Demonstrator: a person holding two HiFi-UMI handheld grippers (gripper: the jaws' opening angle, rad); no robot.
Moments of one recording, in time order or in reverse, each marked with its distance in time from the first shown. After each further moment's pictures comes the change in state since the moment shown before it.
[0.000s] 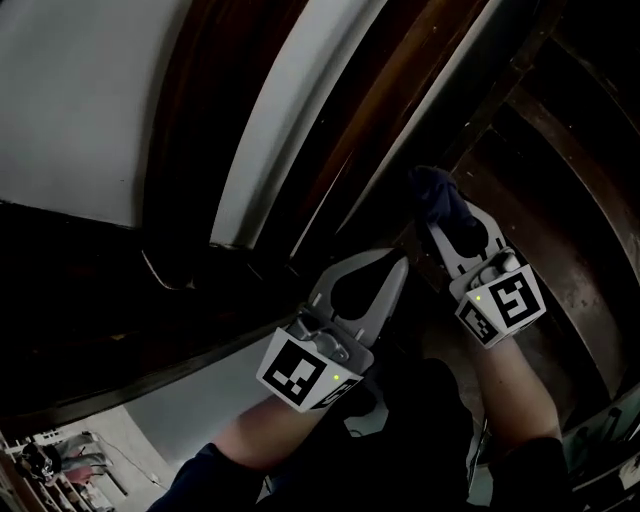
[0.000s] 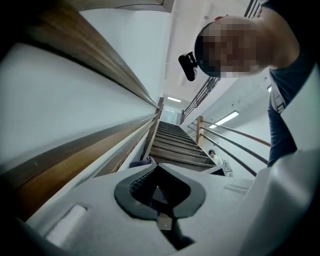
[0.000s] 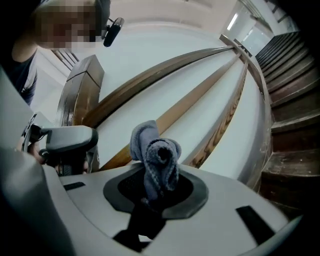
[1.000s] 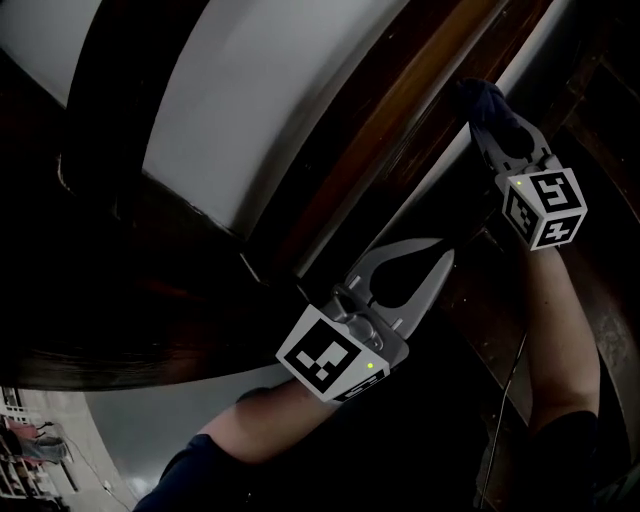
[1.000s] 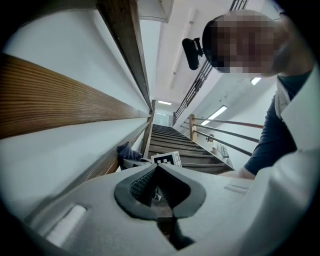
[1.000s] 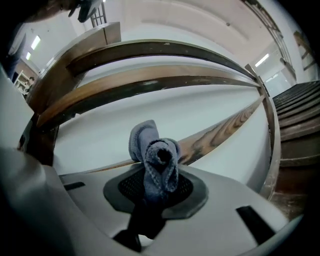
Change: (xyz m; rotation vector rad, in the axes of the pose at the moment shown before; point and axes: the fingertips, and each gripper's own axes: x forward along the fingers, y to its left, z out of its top) left arm -0.014 0.064 -0.126 0.100 -0.065 -0.071; right arm 0.126 -0.113 -0.056 -0.369 -0.080 -0.119
